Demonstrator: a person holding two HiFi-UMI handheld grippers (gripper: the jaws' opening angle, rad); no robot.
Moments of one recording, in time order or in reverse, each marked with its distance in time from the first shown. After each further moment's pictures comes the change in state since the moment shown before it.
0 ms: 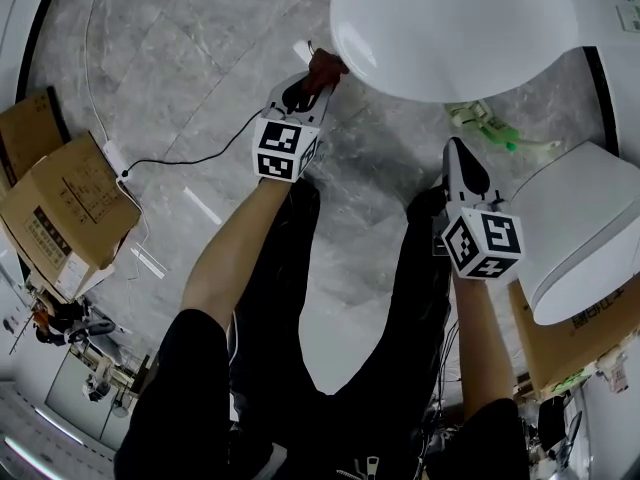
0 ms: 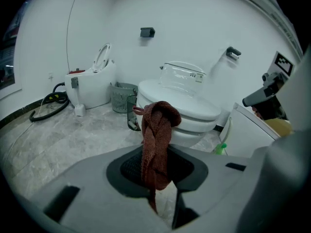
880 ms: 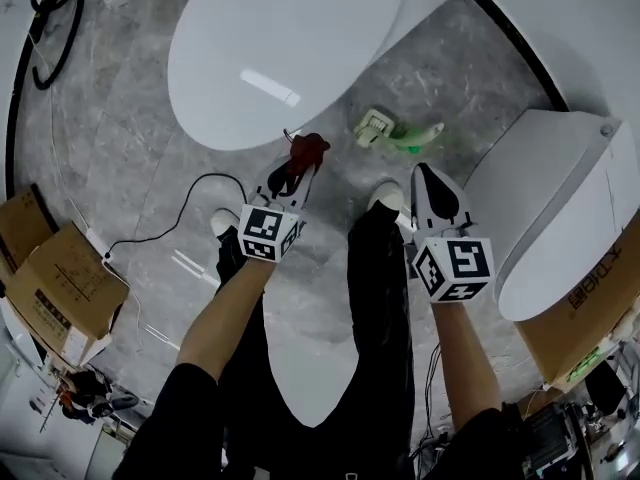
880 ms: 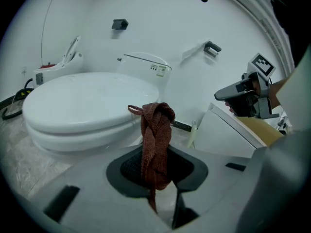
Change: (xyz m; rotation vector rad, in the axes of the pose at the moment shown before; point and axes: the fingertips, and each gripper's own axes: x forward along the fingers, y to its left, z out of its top) left arm 0.072 -0.252 0.014 0.033 0.016 -0.214; right arm -0.112 -0.197 0.011 0.040 -0.136 -0.119
